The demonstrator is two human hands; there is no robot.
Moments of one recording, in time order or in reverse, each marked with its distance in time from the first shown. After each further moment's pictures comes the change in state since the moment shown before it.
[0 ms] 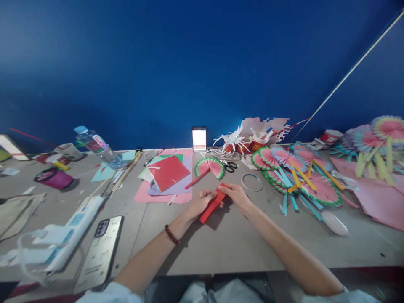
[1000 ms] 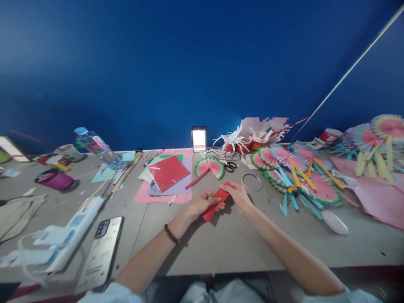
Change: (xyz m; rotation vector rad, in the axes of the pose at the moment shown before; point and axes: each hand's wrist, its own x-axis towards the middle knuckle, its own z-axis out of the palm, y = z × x) left_hand 0.004 -0.003 -0.003 -0.050 -0.065 -0.121; right_hand 0.000 0.001 0.001 0.043 0.161 -0.120
